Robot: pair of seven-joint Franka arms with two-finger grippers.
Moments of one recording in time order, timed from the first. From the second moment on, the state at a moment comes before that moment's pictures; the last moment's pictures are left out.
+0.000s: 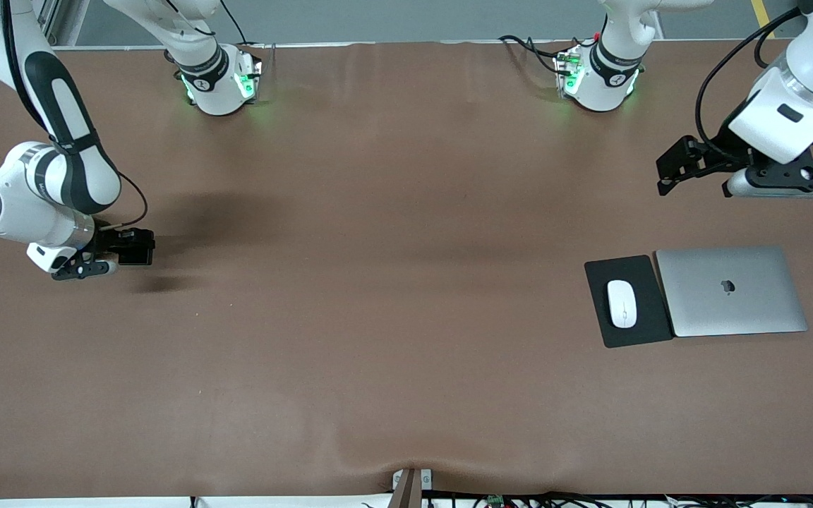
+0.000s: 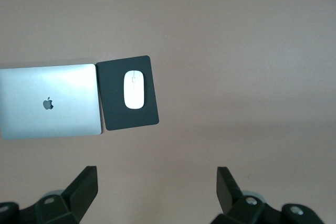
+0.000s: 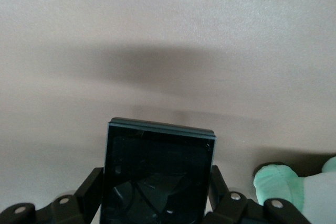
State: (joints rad) left arm -0.07 0.01 -0.15 -1.54 -0.02 1.62 -0.19; right arm -0.17 0.29 -0.09 -2.24 0.09 2.35 -0.45
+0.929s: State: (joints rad) left arm -0.05 0.01 -0.15 -1.54 -0.02 1.60 -0.15; right arm -0.18 0.36 -0.09 -2.31 0.09 2.49 -0.46
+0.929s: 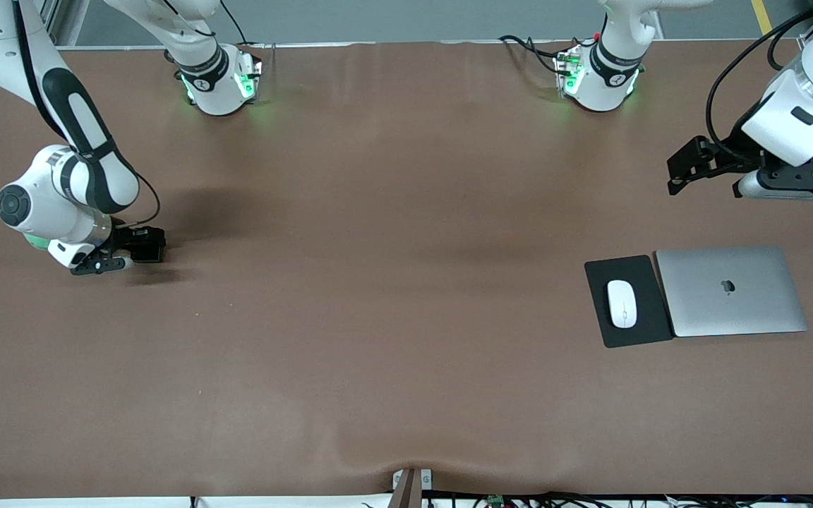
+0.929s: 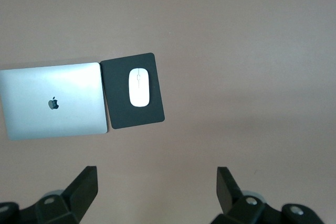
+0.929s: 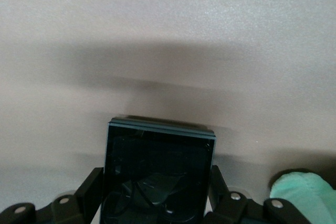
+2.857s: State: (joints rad) left arm -0.09 -0.02 0.03 -1.54 -0.02 1.57 -0.03; right arm 0.00 0.16 -0.06 -1.53 -0.03 1.52 -0.07
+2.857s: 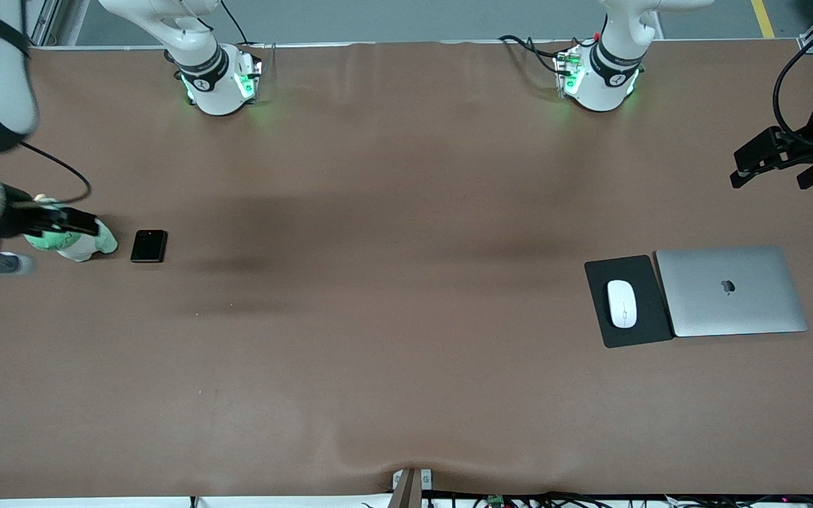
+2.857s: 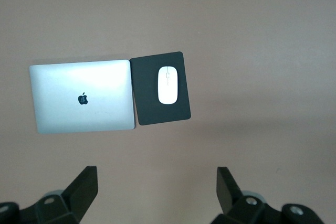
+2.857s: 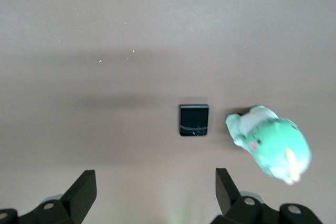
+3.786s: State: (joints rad) left arm -0.10 -0.02 0.02 -1.54 -0.02 1.57 -0.04; right arm -0.01 0.03 -0.07 -1.60 -0.03 1.57 -0.07
